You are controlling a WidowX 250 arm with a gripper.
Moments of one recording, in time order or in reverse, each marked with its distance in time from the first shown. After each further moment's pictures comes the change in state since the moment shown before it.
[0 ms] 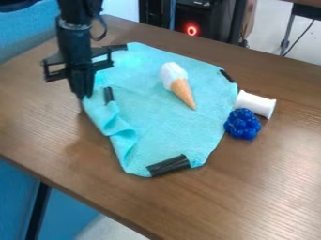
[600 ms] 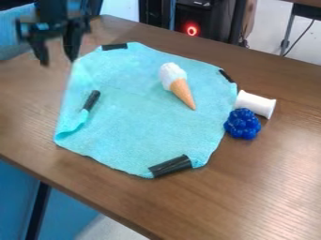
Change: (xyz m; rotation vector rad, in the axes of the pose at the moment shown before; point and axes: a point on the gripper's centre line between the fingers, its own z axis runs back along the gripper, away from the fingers) arm 0.039 0.014 0.045 0.021 -0.127 -0.024
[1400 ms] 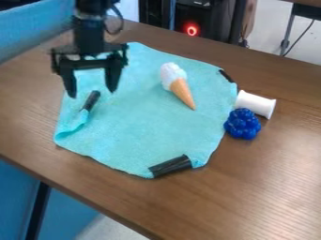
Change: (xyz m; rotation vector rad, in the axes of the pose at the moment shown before) arm -0.072 -0.029 -0.012 -0.018 0.127 -0.192
